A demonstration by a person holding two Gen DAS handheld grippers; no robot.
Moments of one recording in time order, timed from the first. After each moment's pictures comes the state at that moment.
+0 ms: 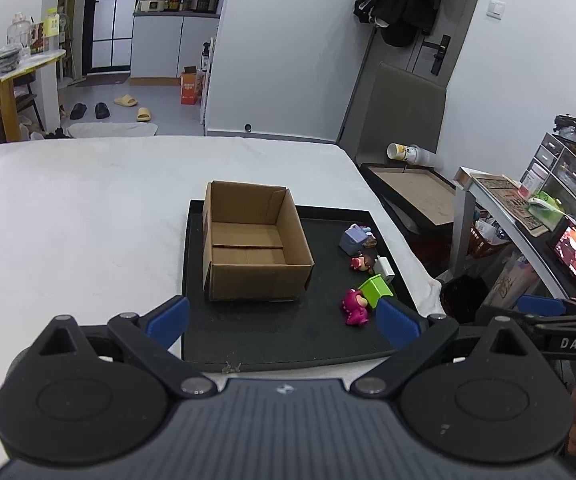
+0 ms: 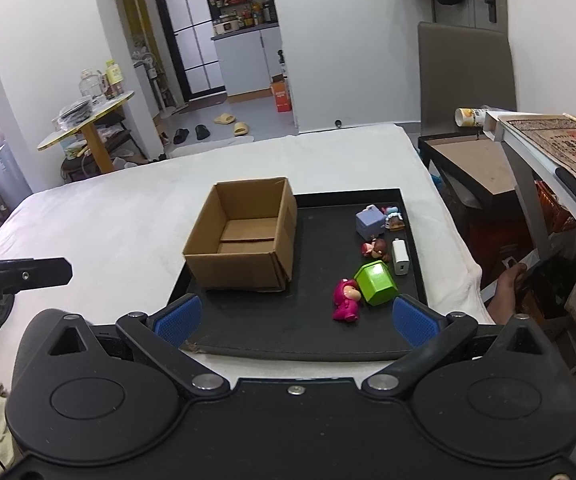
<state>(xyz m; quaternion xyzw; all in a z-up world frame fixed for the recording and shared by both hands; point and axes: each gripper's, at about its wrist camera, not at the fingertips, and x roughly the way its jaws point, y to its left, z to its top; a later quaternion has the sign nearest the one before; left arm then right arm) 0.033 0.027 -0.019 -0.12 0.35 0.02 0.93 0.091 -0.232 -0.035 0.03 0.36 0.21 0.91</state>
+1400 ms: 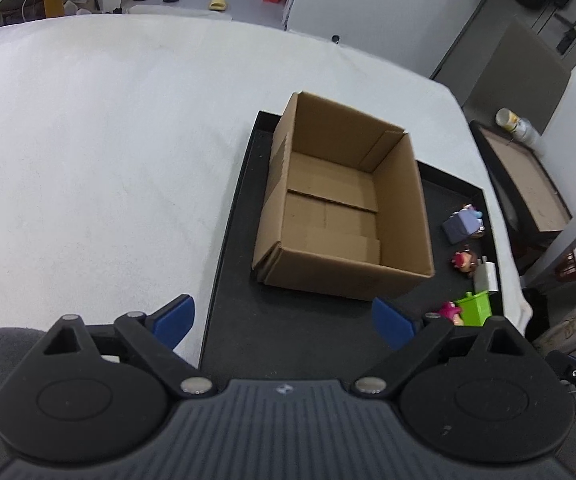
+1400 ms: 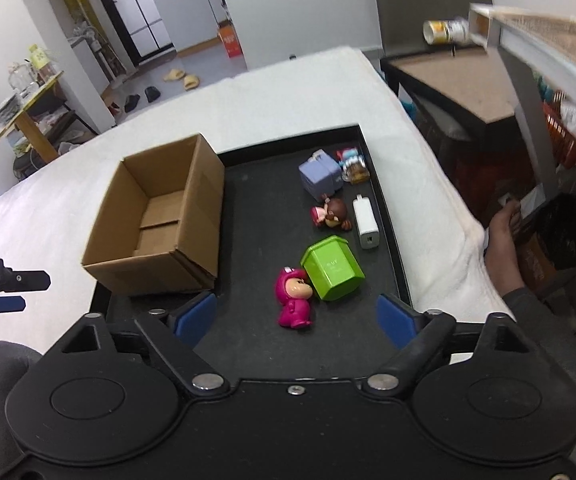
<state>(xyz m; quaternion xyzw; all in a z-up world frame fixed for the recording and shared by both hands) 0.175 0.100 -0.126 -0.21 0.49 0.12 0.84 0.223 -0.248 -0.129 0.07 0.47 0.16 0.87</state>
